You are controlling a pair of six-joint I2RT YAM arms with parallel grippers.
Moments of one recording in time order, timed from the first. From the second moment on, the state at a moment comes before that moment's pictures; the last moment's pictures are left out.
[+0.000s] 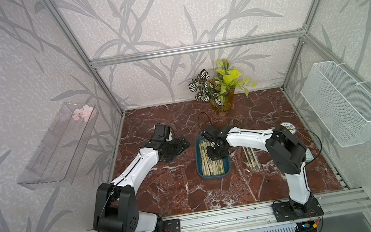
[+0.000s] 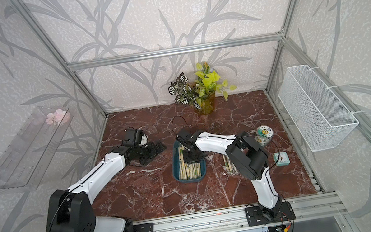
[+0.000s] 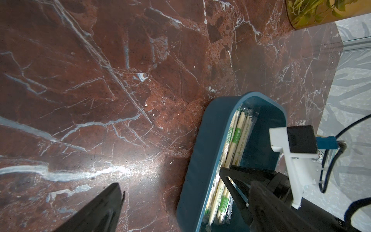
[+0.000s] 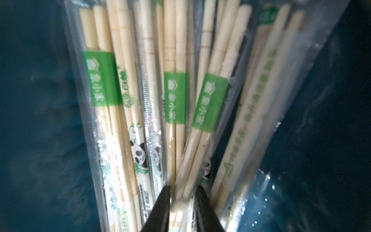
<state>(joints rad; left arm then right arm) -0.27 1.43 0.96 -0.56 0.30 -0.71 0.79 2.00 1.41 -0.74 -0.11 0.73</state>
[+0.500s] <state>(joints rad) -0.26 1.43 0.96 -0.56 0.31 -0.71 0.79 2.00 1.41 -0.73 -0.12 0.73</state>
